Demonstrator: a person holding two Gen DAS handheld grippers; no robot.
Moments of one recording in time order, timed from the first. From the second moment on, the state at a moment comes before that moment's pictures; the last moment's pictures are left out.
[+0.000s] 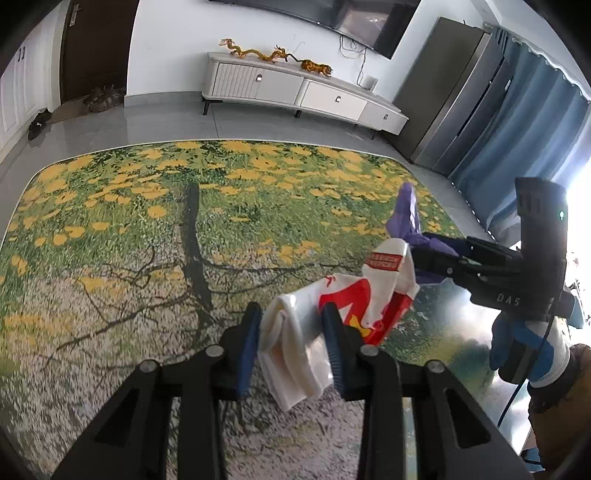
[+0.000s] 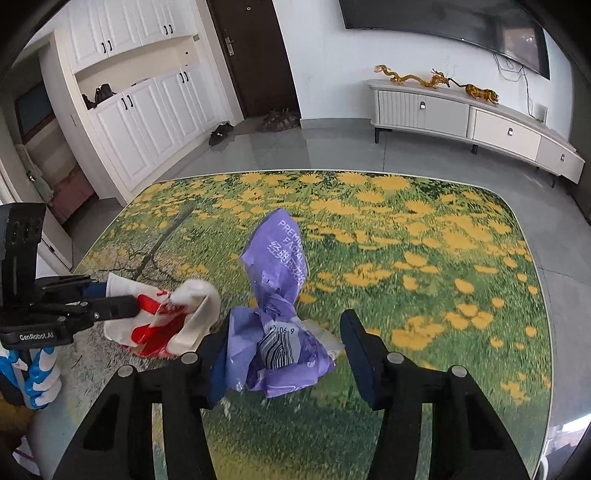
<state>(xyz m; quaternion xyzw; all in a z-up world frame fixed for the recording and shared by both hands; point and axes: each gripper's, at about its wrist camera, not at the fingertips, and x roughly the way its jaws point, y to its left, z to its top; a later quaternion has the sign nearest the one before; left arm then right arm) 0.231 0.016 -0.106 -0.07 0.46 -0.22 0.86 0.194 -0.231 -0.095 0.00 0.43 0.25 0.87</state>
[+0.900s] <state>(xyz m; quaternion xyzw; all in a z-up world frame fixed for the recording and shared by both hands) 0.107 0.013 -0.010 -0.13 0.39 -0.22 0.89 0.026 -0.334 -0.013 0.06 0.35 0.22 0.91</state>
